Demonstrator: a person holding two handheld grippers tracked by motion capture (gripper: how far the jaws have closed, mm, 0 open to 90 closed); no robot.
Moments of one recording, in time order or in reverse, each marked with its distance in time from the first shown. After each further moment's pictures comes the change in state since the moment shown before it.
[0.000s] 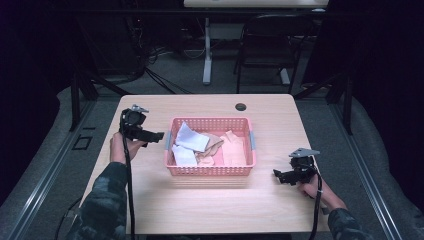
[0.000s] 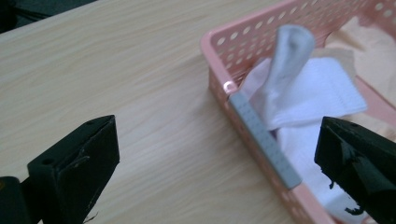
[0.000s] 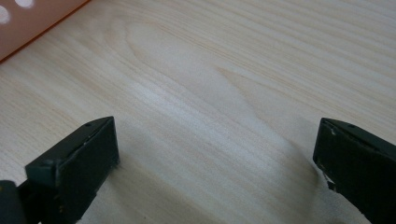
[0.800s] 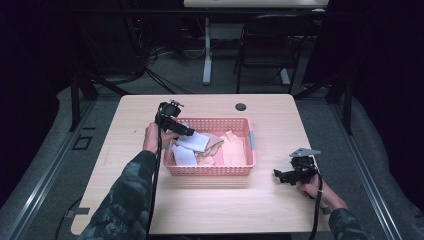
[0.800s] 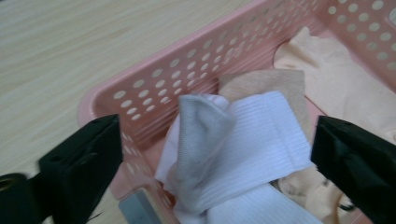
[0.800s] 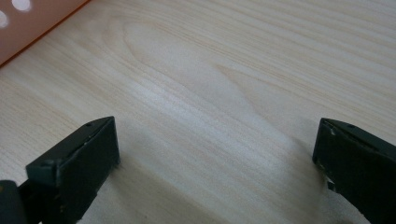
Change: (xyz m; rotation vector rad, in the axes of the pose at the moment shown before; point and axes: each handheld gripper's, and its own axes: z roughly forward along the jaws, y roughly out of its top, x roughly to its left) left arm -0.047 0.046 0.071 0.111 -0.141 0.042; right arm -0.002 -0.001 0.000 0.012 0.003 0.030
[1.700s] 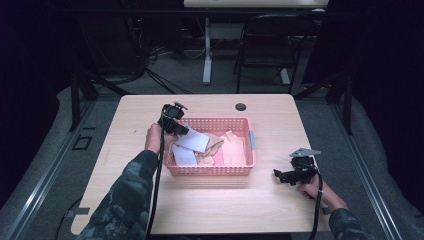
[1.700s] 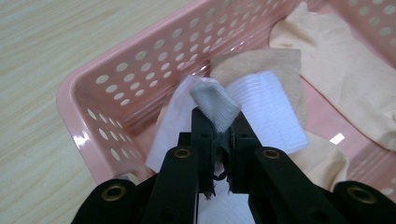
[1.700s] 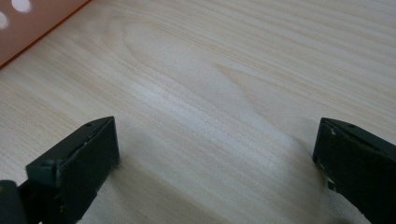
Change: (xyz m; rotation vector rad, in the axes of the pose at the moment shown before) left arm -0.011 0.001 -0.002 0.073 0.012 0.036; right arm 0.000 0.000 0.000 -0.003 0.005 0.005
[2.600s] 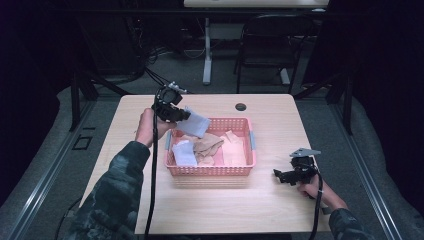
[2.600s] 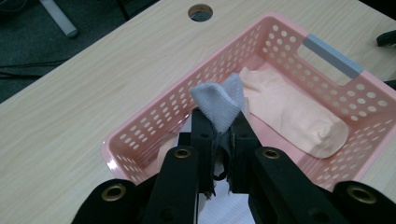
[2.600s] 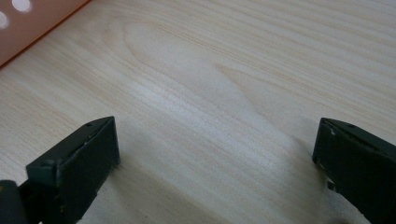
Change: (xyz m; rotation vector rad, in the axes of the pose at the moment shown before) left arm -0.027 0.030 -0.089 -0.156 -0.006 0.118; right arm 0.000 0.000 0.000 0.001 -0.001 -0.002
